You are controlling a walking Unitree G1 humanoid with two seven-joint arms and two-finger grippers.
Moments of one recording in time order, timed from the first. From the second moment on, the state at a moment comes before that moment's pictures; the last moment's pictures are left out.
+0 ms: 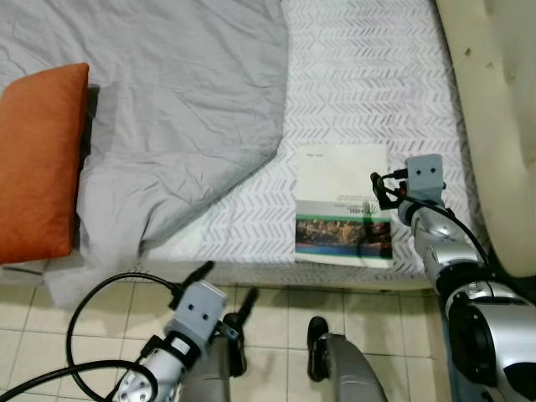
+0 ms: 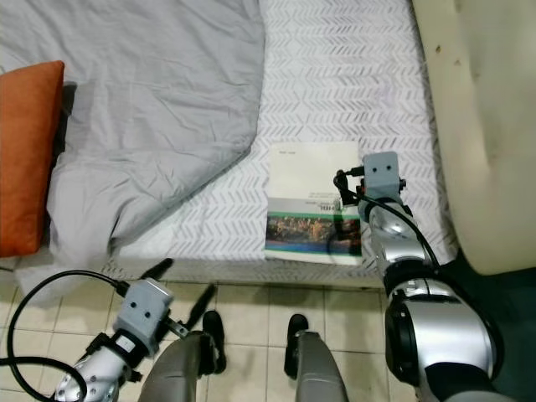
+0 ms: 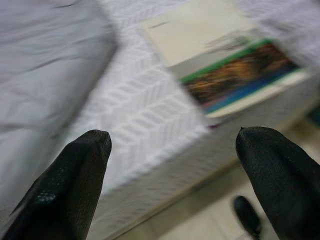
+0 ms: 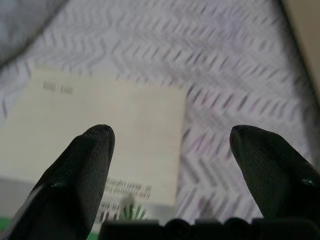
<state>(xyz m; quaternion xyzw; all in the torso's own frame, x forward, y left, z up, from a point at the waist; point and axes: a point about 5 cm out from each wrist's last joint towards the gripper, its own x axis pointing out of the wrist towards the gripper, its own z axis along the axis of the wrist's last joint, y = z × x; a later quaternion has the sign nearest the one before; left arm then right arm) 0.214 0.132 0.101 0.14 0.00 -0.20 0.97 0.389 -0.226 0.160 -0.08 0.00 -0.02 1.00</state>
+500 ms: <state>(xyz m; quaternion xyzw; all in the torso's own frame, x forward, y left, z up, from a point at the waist) 0.277 0.161 0.102 0.10 -0.03 -0.07 0.99 0.297 -0.208 0.085 0.02 -0.07 -0.03 1.00</state>
